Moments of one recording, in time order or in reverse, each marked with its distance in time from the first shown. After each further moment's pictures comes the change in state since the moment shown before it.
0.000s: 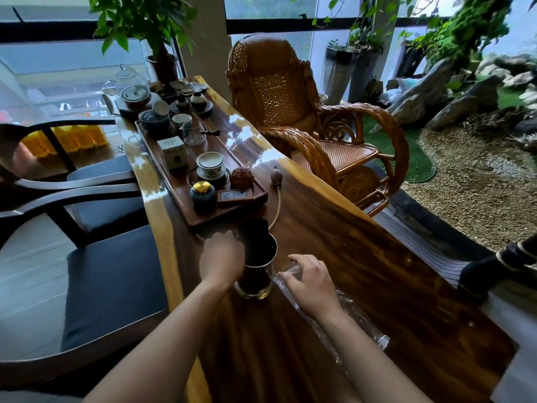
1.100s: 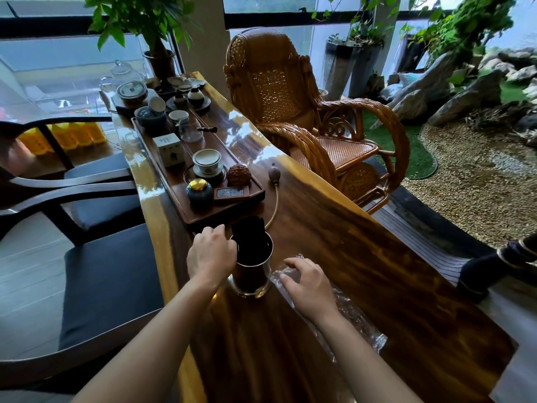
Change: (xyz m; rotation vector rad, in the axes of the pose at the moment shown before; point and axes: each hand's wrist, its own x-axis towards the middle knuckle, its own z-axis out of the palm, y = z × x) left_hand 0.004 -0.005 -0.009 0.042 0.055 0.041; right_hand -0.001 0.010 0.002 0.052 -0.012 0.006
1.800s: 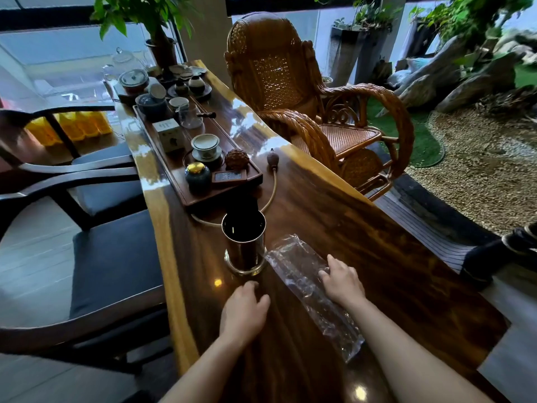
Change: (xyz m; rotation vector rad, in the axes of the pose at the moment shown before) left_hand -0.132 0.002 0.087 -0.106 -0.344 -0.171; right_hand 0.001 0.112 -0.011 -0.337 -0.206 0.358
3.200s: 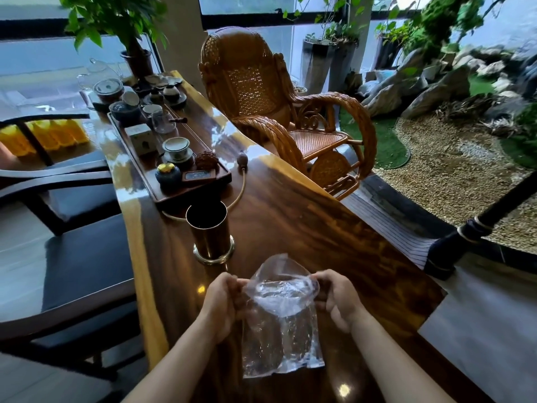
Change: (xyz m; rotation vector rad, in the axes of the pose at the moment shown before) left_hand -0.046 0.025 0.021 -1.205 -0.366 -0.237; right_hand -0.102 0.072 -0.037 1.357 -0.202 0.114
